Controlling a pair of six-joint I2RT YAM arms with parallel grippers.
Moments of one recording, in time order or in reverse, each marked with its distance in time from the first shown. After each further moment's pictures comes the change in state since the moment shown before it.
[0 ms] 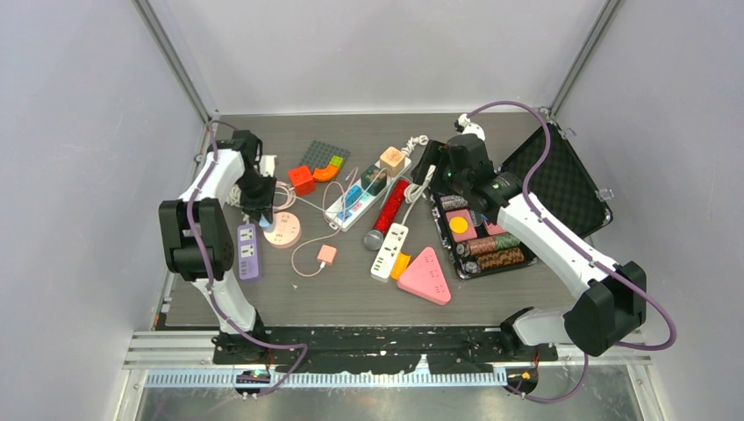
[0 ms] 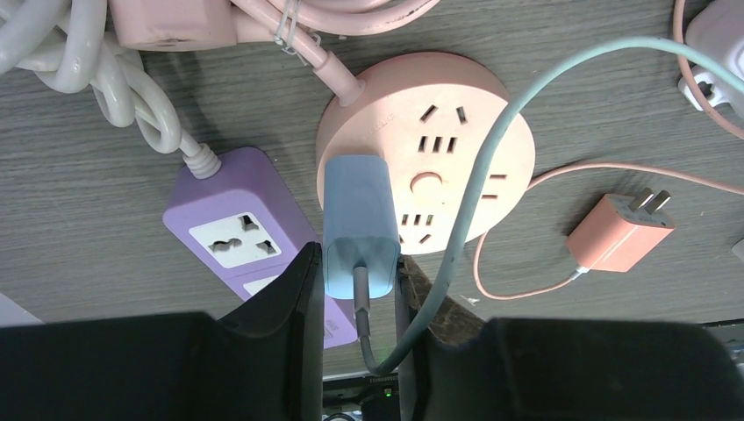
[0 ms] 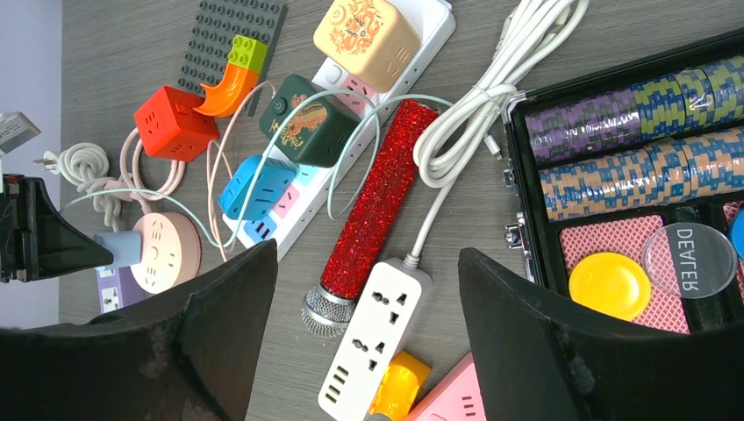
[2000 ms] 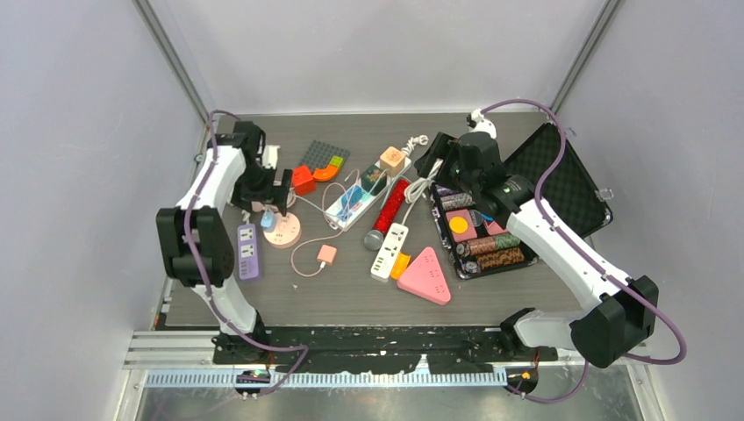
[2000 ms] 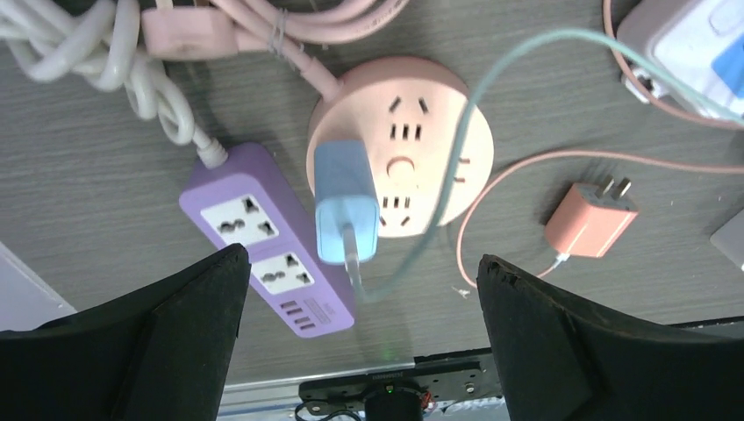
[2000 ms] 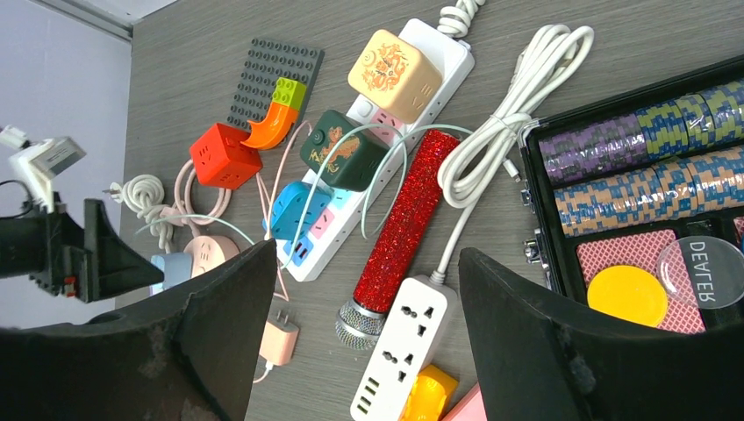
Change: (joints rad) left arm -0.044 -0.007 0.091 -0.055 -0.015 0.000; right arm -0.013 -0.068 0.000 0.031 0.003 0.045
